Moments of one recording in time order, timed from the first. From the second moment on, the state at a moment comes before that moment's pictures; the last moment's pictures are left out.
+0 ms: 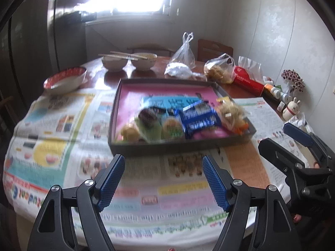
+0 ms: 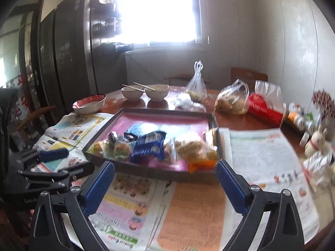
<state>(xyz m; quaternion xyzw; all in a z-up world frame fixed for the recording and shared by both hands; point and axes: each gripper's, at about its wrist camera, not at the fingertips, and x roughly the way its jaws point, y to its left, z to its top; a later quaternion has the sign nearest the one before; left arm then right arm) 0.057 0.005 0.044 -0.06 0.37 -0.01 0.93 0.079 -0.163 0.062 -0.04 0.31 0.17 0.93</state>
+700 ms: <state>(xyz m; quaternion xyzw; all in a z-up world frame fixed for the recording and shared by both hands) 0.028 -0.007 0.015 -0.04 0.40 -0.01 0.91 0.051 -0.176 0.030 -0.03 0.36 0.14 0.92</state>
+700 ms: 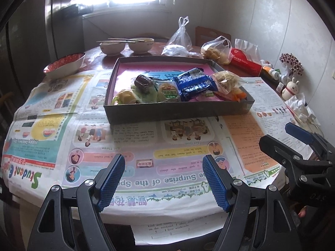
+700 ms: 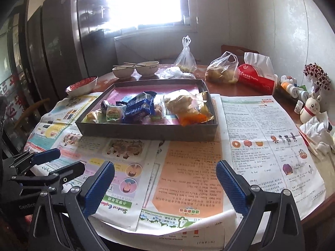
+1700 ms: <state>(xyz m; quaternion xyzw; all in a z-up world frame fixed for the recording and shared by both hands) 0.025 -0.008 0.011 -0.03 0.41 0.00 0.91 0.047 -0.178 0.027 -0.03 0.36 0.13 0.92</state>
